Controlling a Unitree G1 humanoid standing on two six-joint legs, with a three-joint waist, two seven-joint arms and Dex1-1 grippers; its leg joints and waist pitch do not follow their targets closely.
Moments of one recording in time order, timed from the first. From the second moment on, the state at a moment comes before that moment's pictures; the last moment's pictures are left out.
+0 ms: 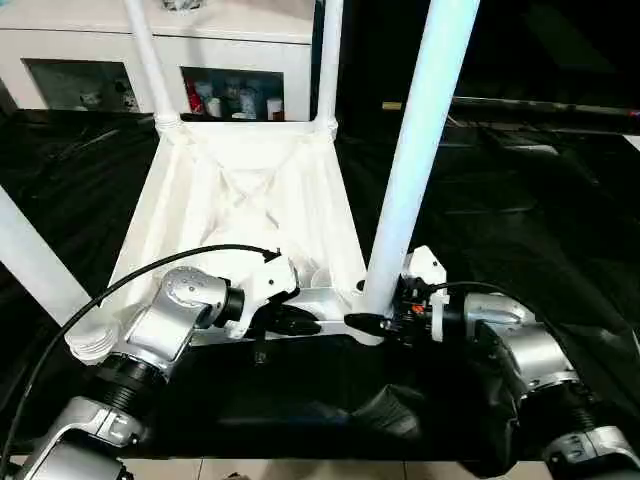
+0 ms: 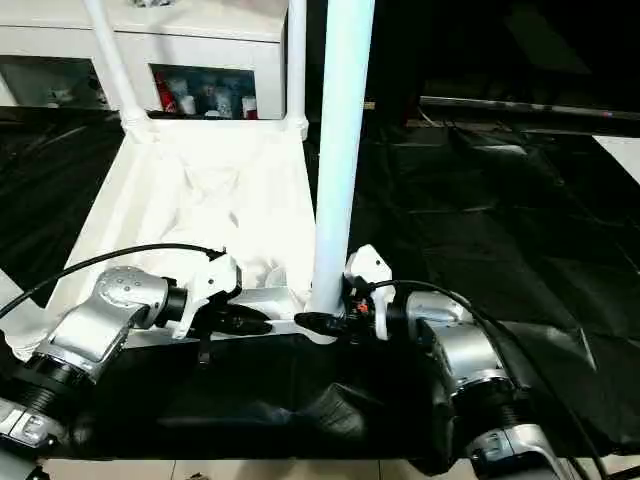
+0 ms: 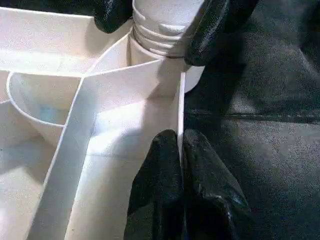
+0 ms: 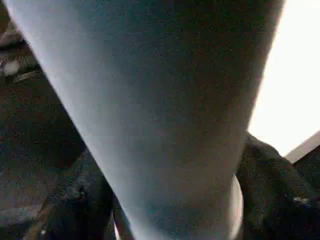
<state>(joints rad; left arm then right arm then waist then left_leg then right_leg) -0.50 0.38 -0.30 0.41 0.00 0.22 -1.19 -0.42 -0.28 0.15 0.50 0.18 0.12 1.01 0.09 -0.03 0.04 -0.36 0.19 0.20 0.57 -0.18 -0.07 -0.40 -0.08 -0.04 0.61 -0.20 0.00</state>
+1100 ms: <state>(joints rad) -0.66 0.18 -0.28 0.69 0.10 0.16 -0.86 -0.49 -0.17 0.05 0.66 0.11 0.04 0.60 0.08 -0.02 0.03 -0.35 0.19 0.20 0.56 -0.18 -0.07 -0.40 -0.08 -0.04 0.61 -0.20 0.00</state>
